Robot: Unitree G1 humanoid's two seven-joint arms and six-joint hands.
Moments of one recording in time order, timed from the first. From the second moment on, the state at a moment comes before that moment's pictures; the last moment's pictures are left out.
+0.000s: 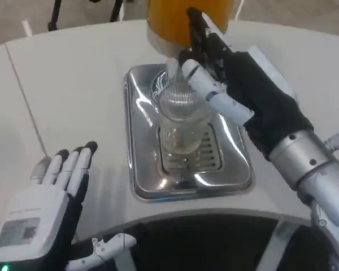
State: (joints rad) left arm 0.22 0.42 -0.04 -0.41 0.87 0.00 0.16; right arm -0.56 -0.21 0.16 -0.51 -0.20 0.51 0.26
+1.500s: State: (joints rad) left arm -0.11 0.29 -0.08 -0.16 0.75 0.06 0.19; right arm -0.77 -0.37 0.39 -0.52 -0.65 0.59 0.56
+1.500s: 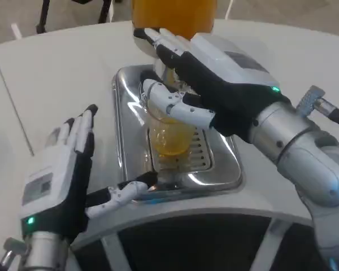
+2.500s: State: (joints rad) left arm -0.24 0.26 -0.14 -0.01 0.68 0.02 0.22; right arm -0.58 -0.26 0.17 -0.64 -0.49 0.63 0.46
